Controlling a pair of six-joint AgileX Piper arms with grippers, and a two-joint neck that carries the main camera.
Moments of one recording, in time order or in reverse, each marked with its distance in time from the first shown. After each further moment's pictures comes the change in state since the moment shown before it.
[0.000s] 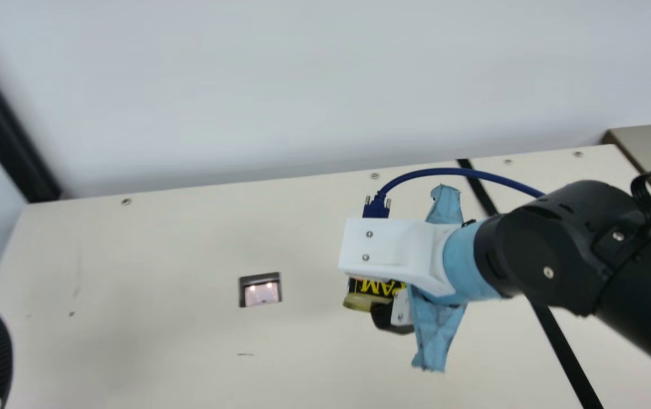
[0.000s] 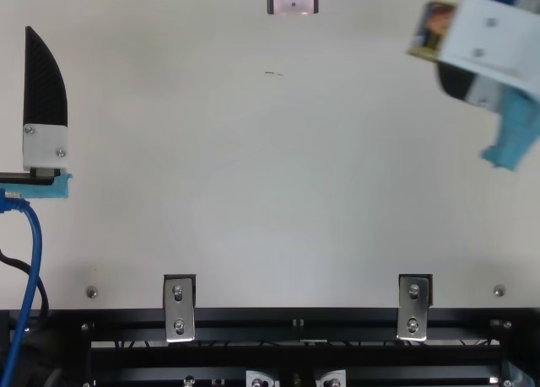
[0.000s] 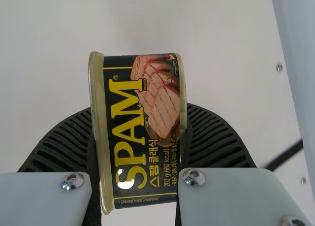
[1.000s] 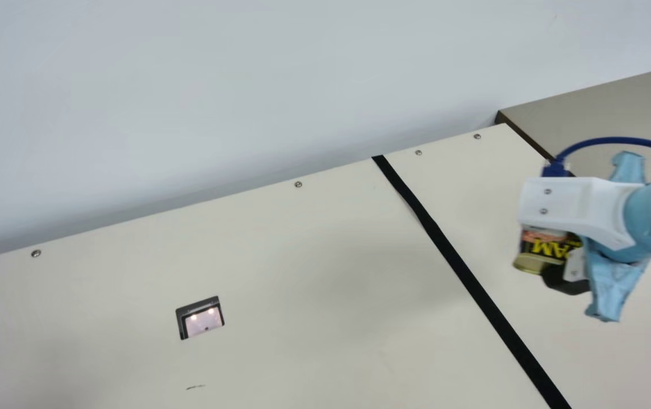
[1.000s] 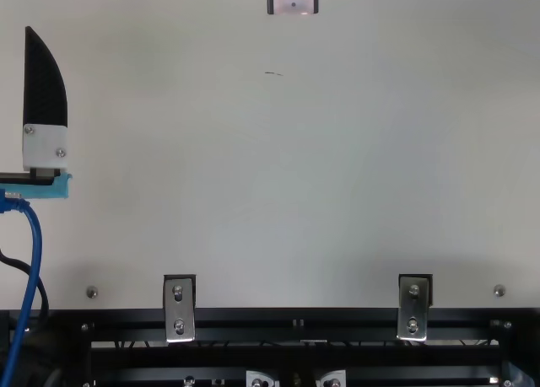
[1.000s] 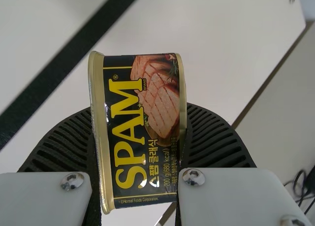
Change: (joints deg) left arm 0.0 0.0 0.0 0.0 0.0 0.0; right arm -51.5 -6.2 5.9 -0.8 0.2 -25.2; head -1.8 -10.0
